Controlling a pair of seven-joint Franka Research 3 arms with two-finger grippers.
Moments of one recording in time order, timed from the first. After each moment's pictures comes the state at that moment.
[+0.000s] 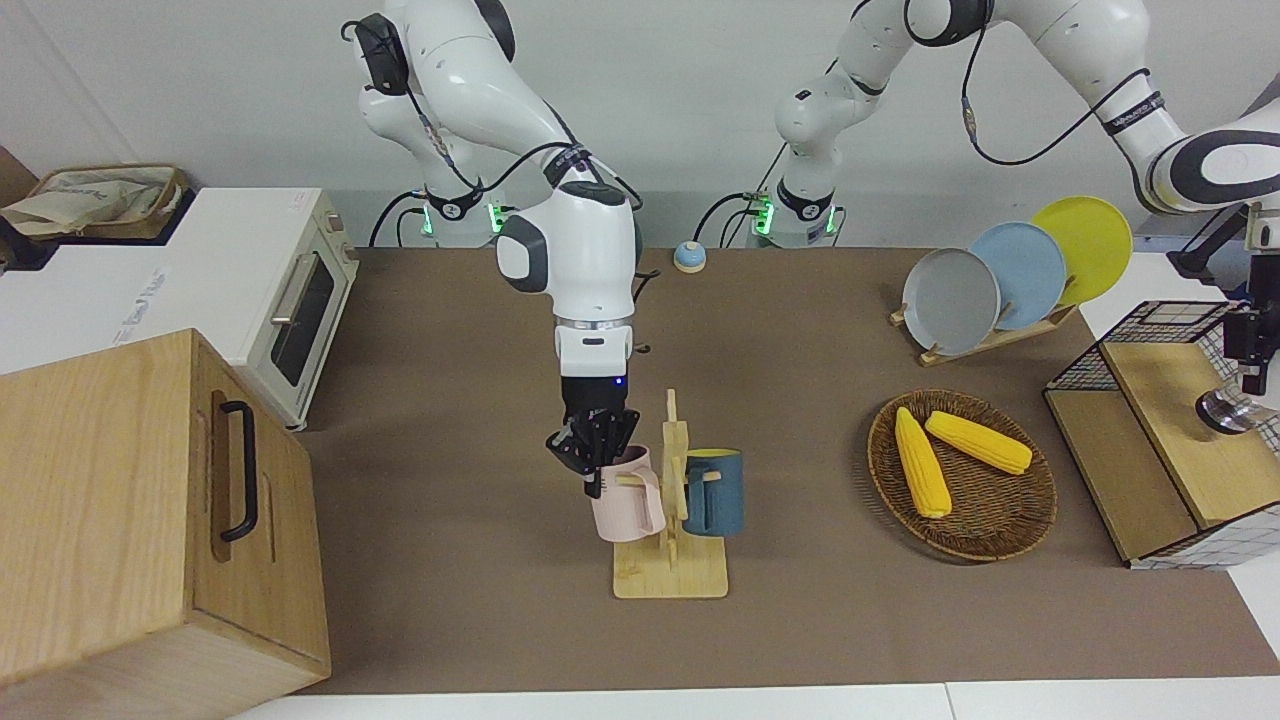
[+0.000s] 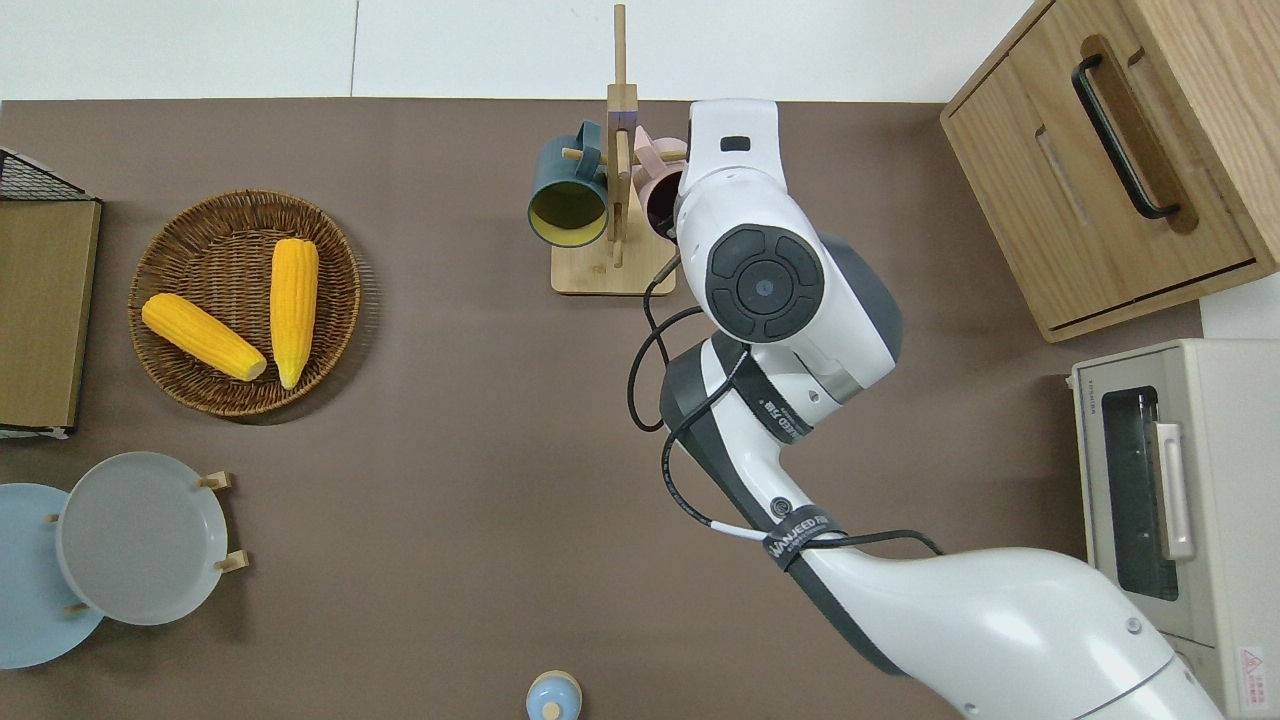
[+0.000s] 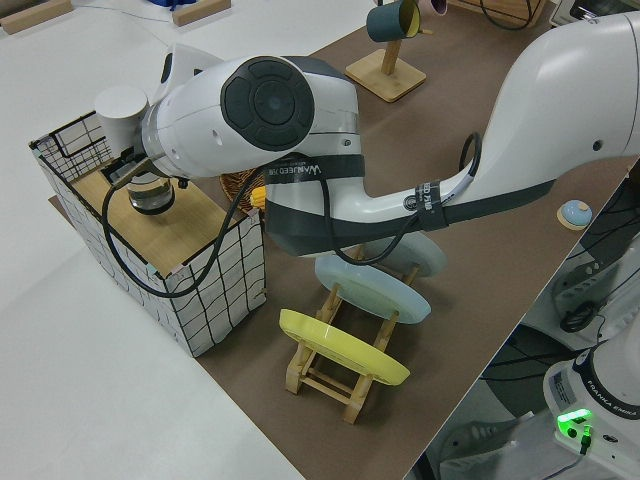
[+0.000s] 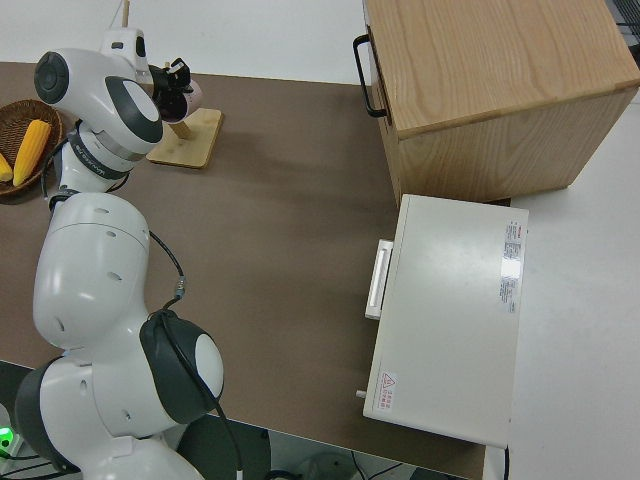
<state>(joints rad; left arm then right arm) 0.54 0.33 0.00 -1.60 -0.76 2.52 1.03 0.40 0.57 0.02 -1.36 -0.43 2.44 -0.10</state>
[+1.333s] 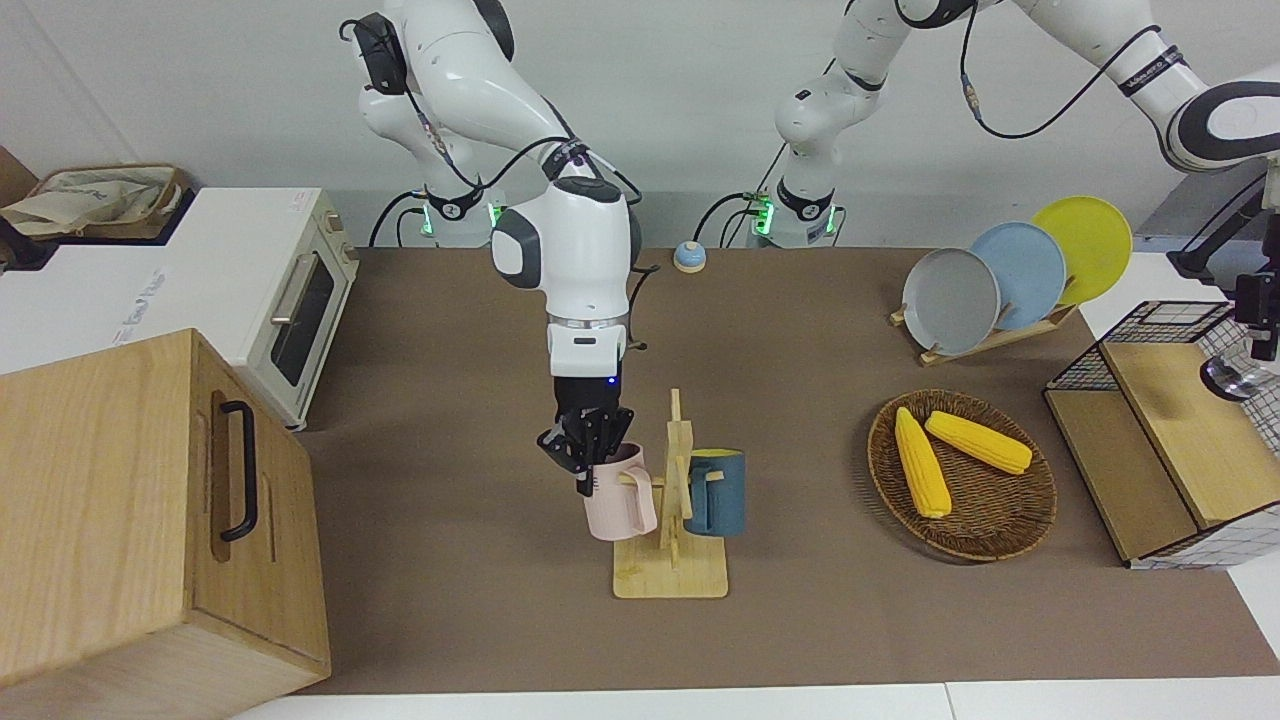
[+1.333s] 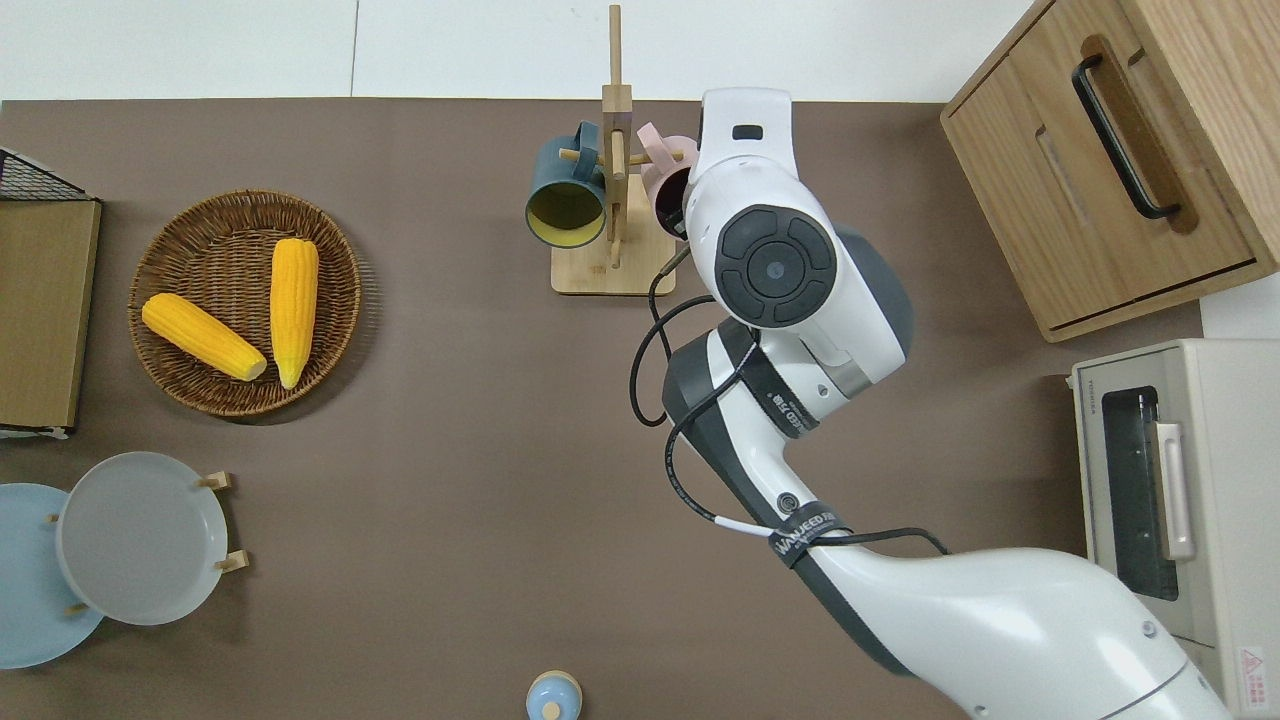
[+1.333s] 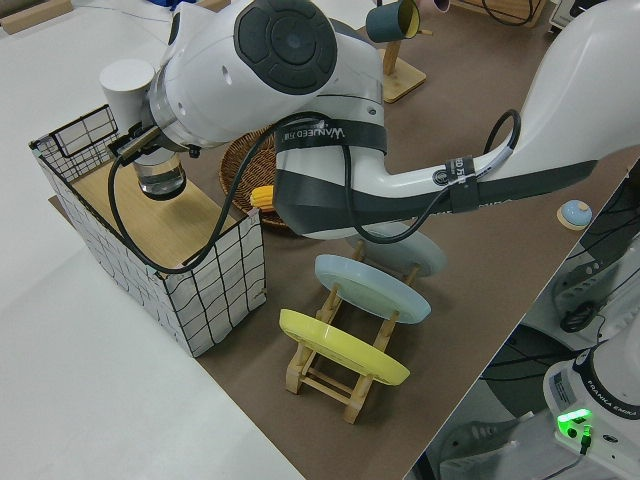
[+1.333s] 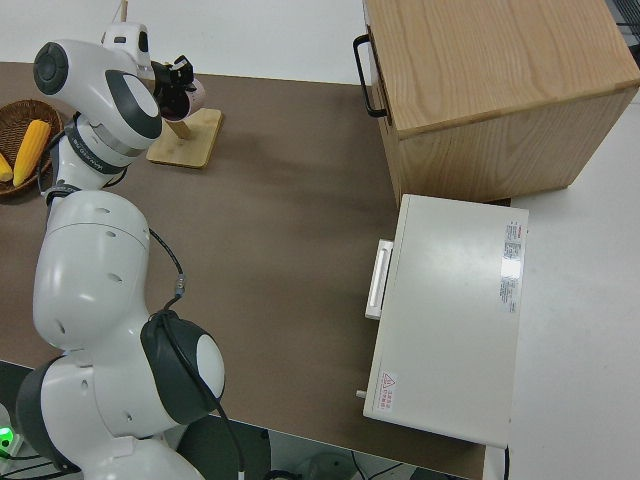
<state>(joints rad) 0.54 0.23 0.00 -1.60 -0.60 2.41 0.84 0.40 0.56 0.01 -1.33 -0.40 2.39 -0.11</state>
